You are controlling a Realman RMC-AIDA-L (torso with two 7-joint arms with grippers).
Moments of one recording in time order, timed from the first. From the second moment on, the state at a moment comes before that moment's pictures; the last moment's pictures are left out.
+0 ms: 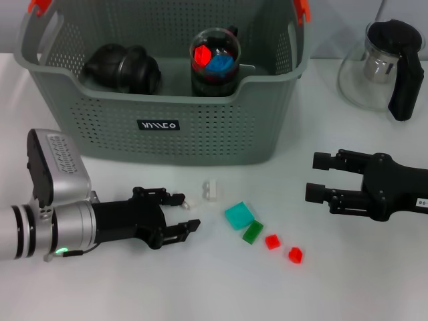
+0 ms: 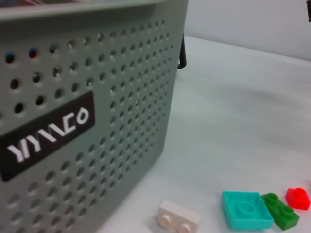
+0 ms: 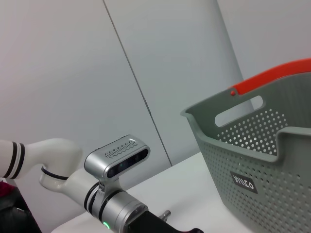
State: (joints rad) left arm -0.49 -2.17 0.69 0.49 2.12 1.25 -1.07; right arm 0.47 2.04 -0.76 -0.59 -1.84 -1.71 1.41
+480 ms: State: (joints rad) left arm -0.48 -2.17 0.69 0.52 2.10 1.25 -1.06; right arm 0.47 2.04 -0.76 -0.59 -1.84 -1.71 1.41
